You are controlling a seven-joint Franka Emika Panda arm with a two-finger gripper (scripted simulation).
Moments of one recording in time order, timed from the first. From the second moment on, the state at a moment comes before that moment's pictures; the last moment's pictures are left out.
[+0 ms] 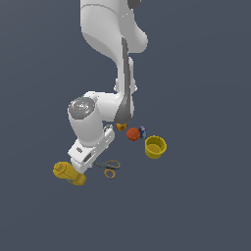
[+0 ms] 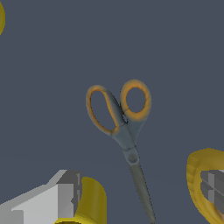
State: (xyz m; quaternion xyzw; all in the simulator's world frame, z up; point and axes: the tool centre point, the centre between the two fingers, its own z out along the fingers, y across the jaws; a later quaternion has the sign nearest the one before) arm 0.065 -0.116 0.093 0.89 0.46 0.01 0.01
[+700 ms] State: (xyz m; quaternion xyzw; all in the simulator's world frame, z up) arm 0.058 -0.122 0.058 0.87 0.50 0.00 0.00
